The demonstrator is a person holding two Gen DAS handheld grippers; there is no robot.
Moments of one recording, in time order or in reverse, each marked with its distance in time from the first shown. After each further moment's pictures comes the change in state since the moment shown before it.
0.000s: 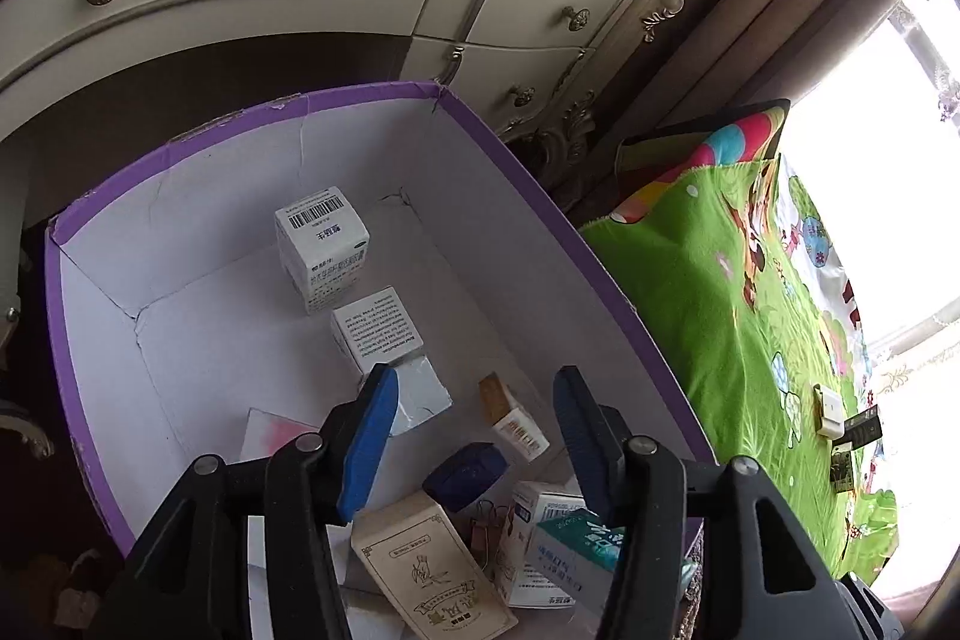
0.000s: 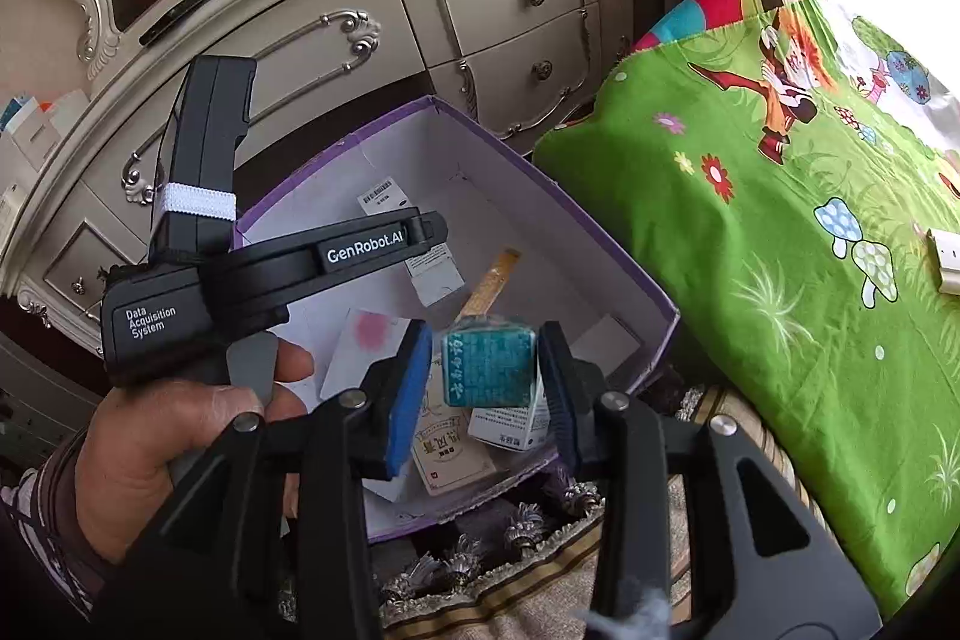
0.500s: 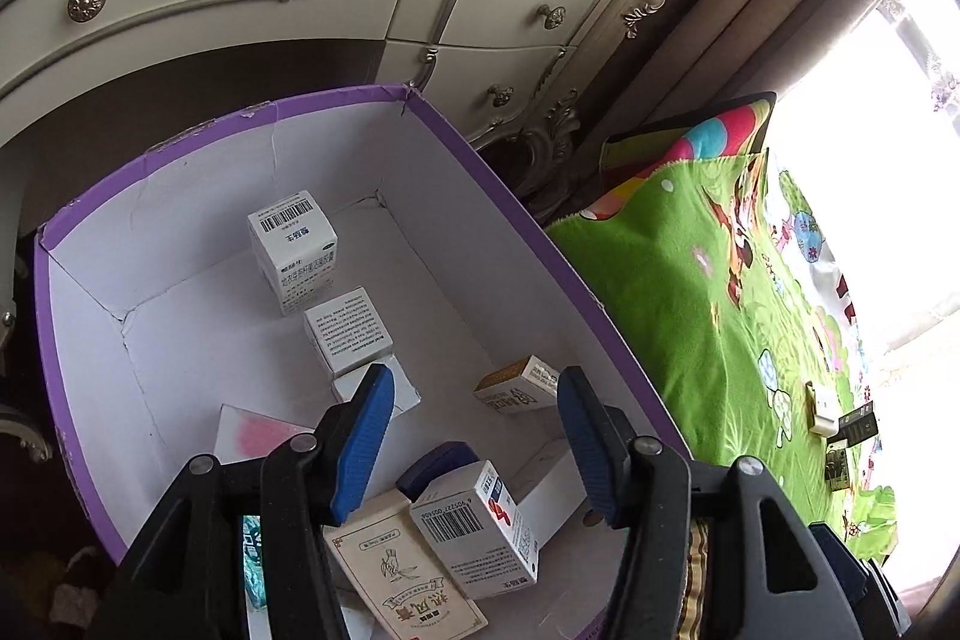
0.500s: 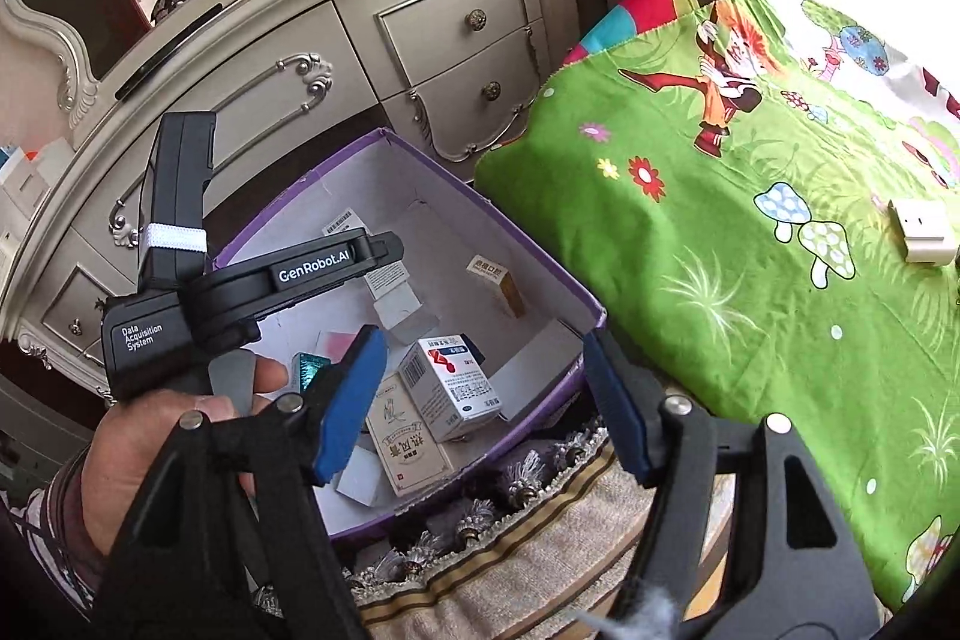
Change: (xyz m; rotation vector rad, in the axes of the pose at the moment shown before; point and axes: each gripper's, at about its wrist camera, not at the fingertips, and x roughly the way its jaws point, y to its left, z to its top) left arm -0.003 -0.020 0.000 0.024 -0.006 -0.008; right arm -0.028 -0.039 -0.001 0.095 -0.070 -0.066
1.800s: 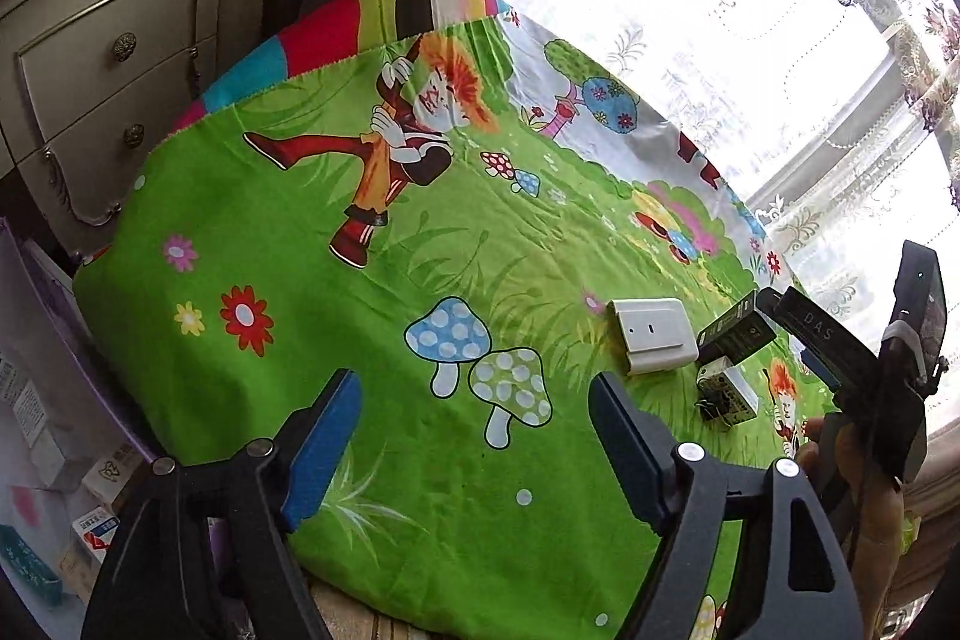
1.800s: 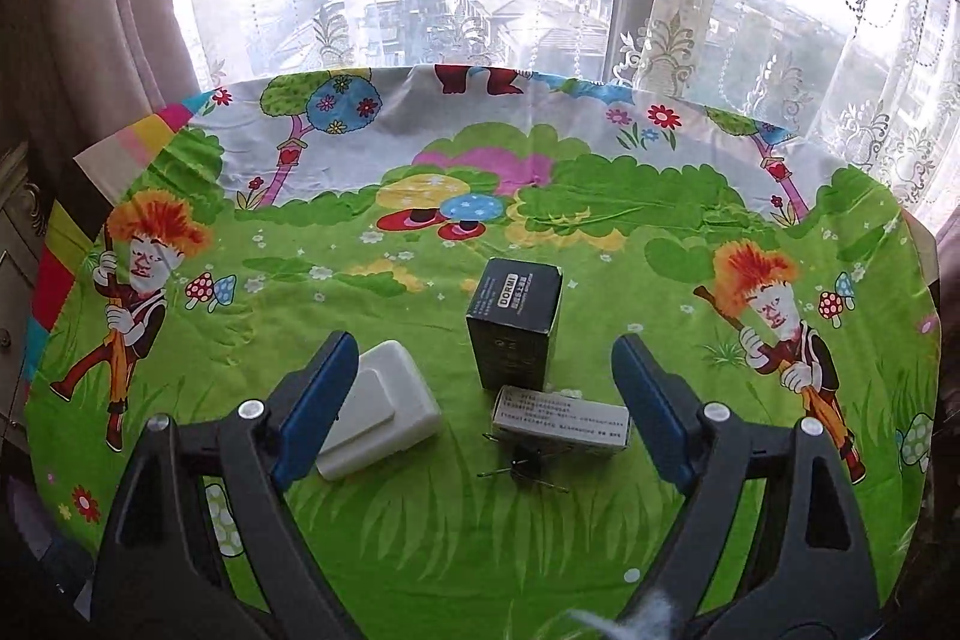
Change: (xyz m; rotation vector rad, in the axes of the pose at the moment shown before) left arm 0.042 -0.261 -0.024 0.364 0.096 -0.213; right arm -0.056 -0.357 0.058 0.559 -0.148 -0.721
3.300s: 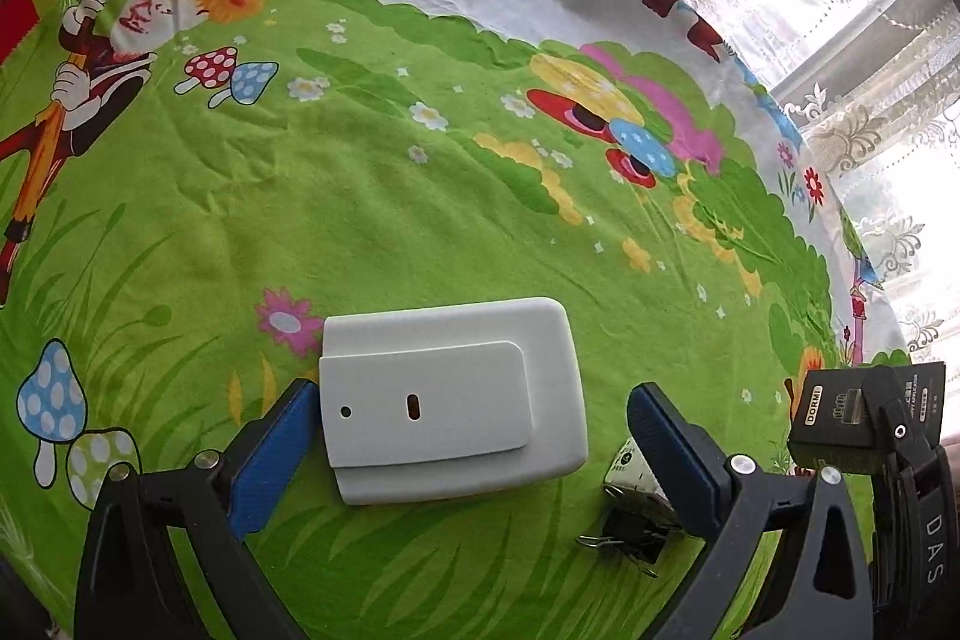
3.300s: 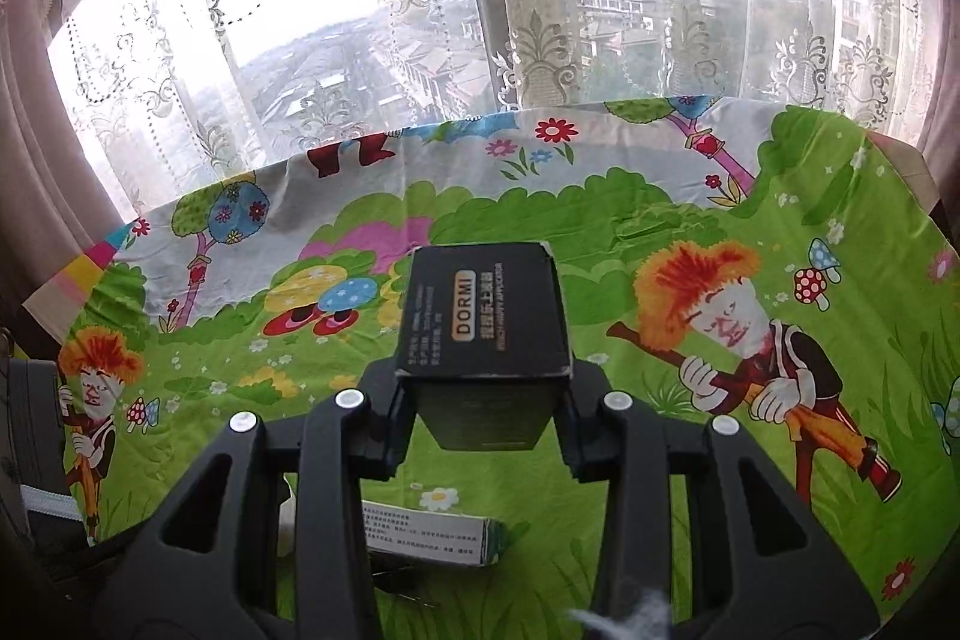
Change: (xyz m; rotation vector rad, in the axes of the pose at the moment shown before) left arm 0.179 -0.168 0.013 0.087 0.240 0.097; right arm 0.021 -0.098 0.003 0.243 -0.153 -0.003
